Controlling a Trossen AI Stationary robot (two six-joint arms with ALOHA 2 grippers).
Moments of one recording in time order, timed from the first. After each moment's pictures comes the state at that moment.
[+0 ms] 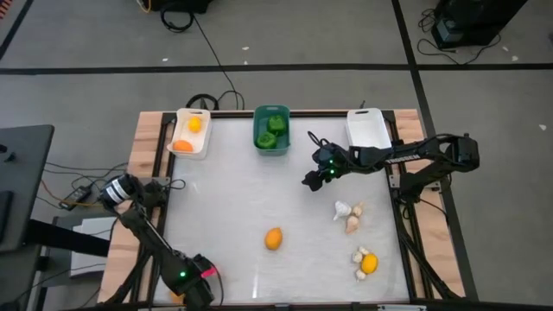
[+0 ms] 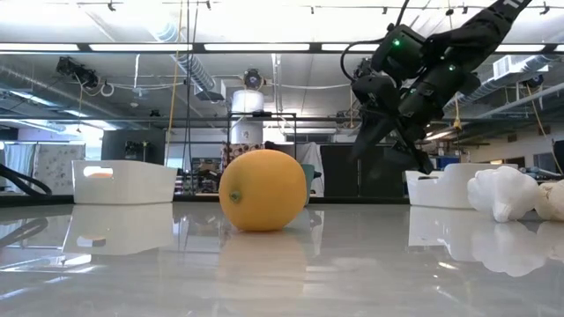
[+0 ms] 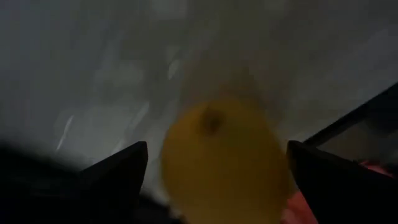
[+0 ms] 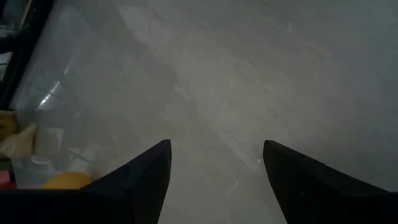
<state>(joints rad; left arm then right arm) -0.95 1.85 1.19 -0.87 0.39 -1.58 -0.22 1.44 0.64 -0.02 -0.18 0.81</state>
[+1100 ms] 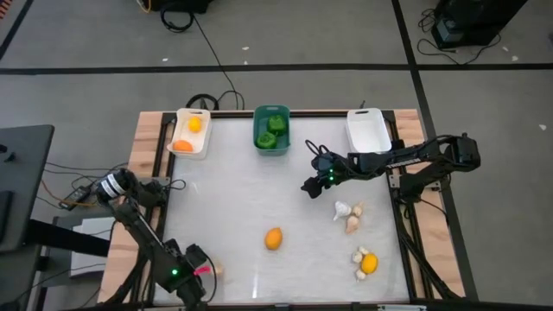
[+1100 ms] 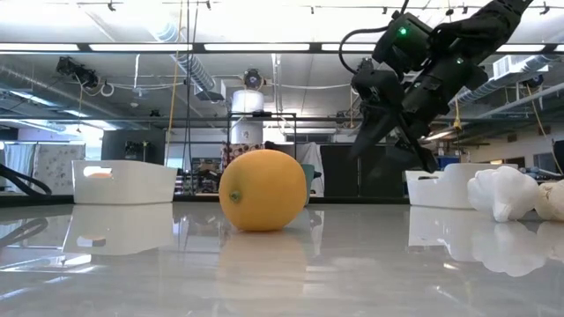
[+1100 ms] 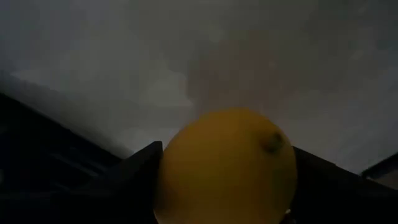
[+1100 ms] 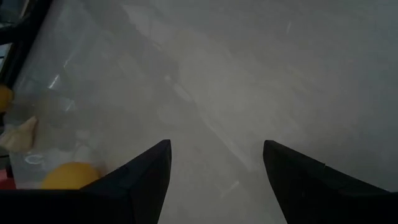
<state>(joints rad) -0.95 1.77 1.19 -1.09 0.19 -1.55 -0.13 1.44 0.64 -0.01 -0.09 0.86</state>
